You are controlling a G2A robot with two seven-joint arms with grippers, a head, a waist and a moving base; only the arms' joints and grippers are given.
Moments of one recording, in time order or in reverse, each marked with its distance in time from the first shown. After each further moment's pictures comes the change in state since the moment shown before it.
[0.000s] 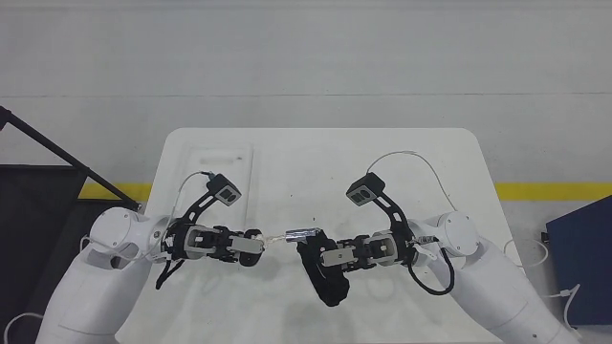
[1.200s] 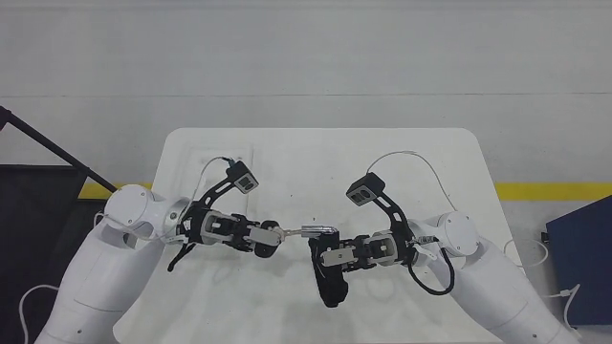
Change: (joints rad) left arm -0.165 -0.011 0.108 0.017 0.045 0.081 -0.002; right arm 0.000 0.000 0.000 0.000 0.000 0.000 0.000
